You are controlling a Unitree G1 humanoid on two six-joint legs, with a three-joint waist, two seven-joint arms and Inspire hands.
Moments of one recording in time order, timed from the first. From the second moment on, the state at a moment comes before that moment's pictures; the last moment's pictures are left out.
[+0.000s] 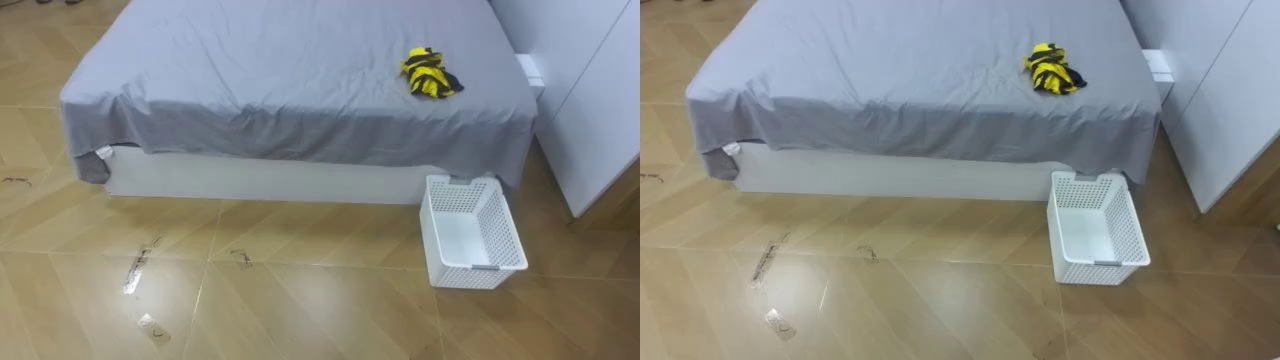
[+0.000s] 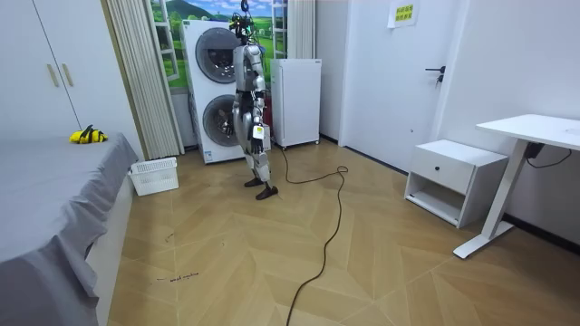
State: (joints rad) left arm 0.20 0.14 0.11 1.16 -0.06 -0.09 0.22; right arm 0.14 -0.18 0.00 1.25 0.27 -0.07 -0.08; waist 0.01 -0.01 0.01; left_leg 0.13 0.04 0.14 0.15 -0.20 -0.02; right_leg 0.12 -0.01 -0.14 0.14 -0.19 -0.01
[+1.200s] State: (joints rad) left arm 0.29 0.16 0.11 1.14 -0.19 -0.09 0.18; right arm 0.12 -0.19 0.05 1.24 0.27 -0.05 0.01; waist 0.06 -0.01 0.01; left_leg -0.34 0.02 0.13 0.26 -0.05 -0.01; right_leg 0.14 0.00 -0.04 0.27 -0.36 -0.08
